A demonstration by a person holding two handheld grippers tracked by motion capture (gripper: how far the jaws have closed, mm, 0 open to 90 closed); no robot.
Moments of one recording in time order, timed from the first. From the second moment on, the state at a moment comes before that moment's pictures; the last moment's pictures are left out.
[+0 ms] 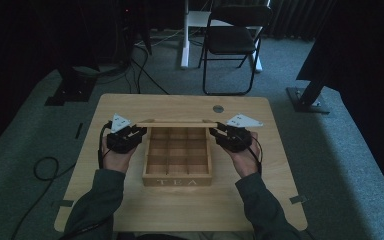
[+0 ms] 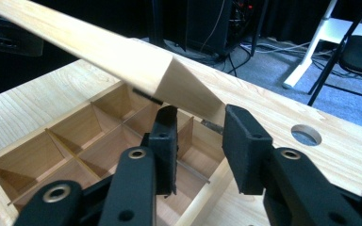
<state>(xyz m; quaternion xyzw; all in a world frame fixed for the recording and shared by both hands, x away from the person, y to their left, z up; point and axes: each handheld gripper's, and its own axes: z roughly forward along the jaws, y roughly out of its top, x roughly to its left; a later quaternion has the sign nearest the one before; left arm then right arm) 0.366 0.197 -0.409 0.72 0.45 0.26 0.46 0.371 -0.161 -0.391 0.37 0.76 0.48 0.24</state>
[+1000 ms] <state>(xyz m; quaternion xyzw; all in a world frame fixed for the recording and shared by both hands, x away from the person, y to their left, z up) 0.328 0.200 -0.419 0.73 0.44 0.24 0.47 0.333 -0.155 -0.403 0.38 0.76 0.47 0.24</state>
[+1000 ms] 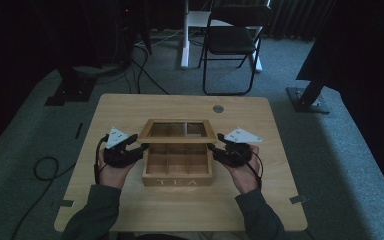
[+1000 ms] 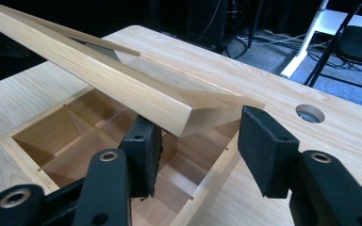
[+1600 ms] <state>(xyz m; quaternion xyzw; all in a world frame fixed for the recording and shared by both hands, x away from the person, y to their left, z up) 0.312 0.202 -0.420 0.73 0.43 0.23 0.48 0.325 -0.156 -0.415 0.37 0.76 0.47 0.24</state>
